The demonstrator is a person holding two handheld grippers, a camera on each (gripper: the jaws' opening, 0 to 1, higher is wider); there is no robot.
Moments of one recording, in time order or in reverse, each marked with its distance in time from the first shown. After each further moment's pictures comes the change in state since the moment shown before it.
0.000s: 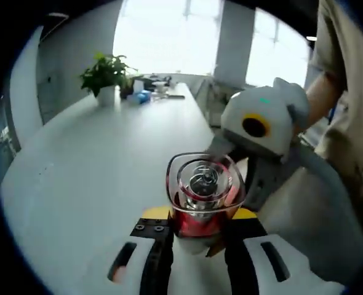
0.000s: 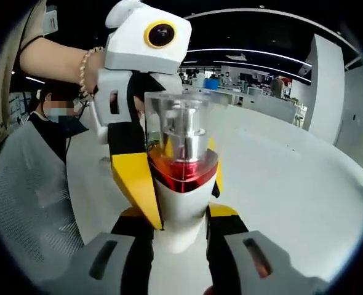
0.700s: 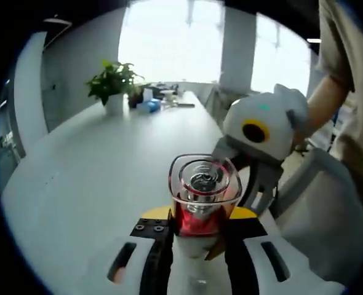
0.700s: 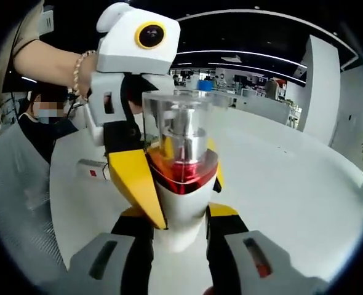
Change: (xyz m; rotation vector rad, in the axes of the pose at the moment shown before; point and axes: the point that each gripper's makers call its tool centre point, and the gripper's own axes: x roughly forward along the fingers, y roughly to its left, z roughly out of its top) left arm 0.006 0.048 0.015 0.021 -0.064 0.038; right arm 0.019 -0.048 0.004 0.003 -0.025 -0.038
